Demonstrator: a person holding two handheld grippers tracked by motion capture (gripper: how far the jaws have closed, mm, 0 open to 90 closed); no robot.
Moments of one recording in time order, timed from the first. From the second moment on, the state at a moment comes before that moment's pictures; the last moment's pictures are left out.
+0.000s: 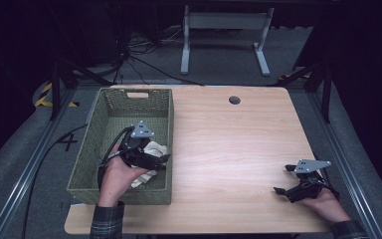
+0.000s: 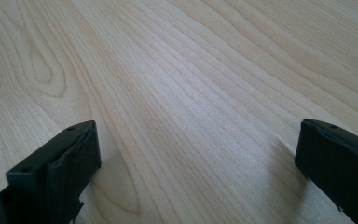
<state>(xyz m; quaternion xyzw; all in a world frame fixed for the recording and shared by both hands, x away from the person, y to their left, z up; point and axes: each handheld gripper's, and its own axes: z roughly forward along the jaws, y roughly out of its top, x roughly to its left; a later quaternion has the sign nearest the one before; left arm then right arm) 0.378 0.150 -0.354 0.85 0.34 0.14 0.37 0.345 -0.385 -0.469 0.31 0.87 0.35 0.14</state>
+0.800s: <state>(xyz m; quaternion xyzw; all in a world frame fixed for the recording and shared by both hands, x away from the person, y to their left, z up) 0.407 0.169 -0.410 0.87 0.40 0.12 0.27 0.345 -0.385 -0.469 0.31 0.87 0.35 0.14</state>
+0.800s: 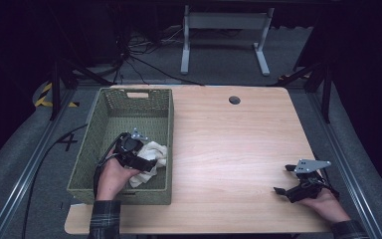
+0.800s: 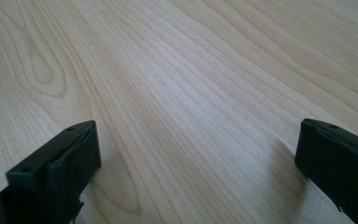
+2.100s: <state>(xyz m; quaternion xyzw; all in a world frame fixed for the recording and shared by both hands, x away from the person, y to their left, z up) 0.412 0.169 -0.416 0.87 0.44 0.04 0.21 0.345 -0.385 -0.469 0.31 0.87 0.35 0.14</state>
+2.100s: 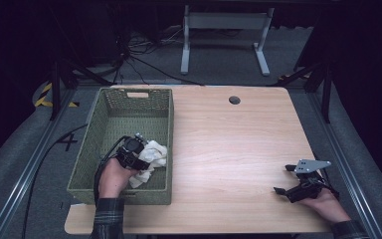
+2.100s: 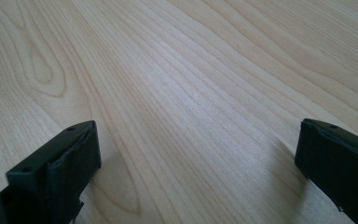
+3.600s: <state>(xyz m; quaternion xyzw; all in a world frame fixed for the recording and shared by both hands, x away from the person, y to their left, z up) 0.376 0.184 -0.313 0.81 0.36 0.10 0.45 0.345 -0.385 -0.469 0.31 0.87 0.35 0.14</state>
